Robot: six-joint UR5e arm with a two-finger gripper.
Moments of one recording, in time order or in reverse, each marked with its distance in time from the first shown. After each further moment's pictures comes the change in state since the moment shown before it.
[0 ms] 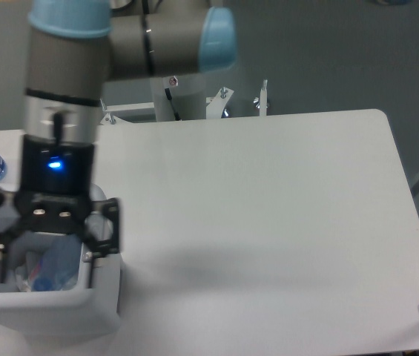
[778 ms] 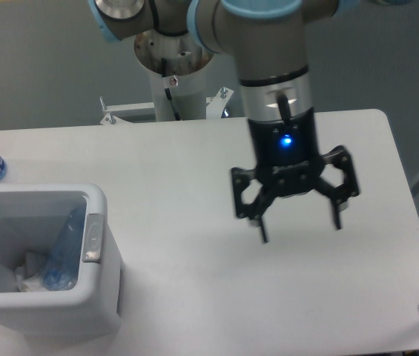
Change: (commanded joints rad) arm 0.247 0.072 -0.086 -0.350 0.365 0.816
